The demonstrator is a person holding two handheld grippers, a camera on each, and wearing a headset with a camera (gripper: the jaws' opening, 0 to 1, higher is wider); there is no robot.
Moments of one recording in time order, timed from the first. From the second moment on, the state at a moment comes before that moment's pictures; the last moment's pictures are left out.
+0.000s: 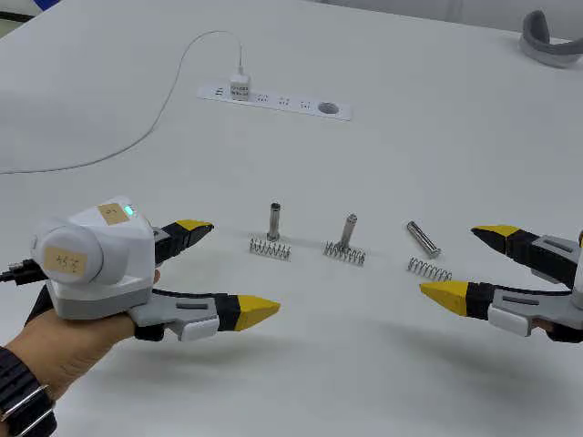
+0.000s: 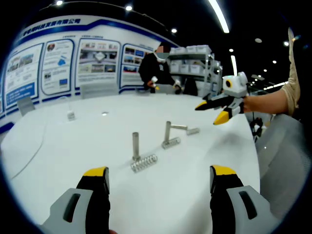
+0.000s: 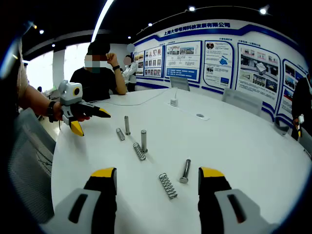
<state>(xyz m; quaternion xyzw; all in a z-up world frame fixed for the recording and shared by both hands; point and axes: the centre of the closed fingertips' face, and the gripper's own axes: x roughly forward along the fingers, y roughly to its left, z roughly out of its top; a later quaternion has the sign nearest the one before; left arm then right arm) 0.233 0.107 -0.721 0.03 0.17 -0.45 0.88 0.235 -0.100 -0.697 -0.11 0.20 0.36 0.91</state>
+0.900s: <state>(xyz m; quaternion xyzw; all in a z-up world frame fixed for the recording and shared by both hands) 0.233 0.108 -0.720 0.03 0.17 -0.45 0.88 0.236 -0.100 -0.699 -0.11 0.20 0.36 0.90</state>
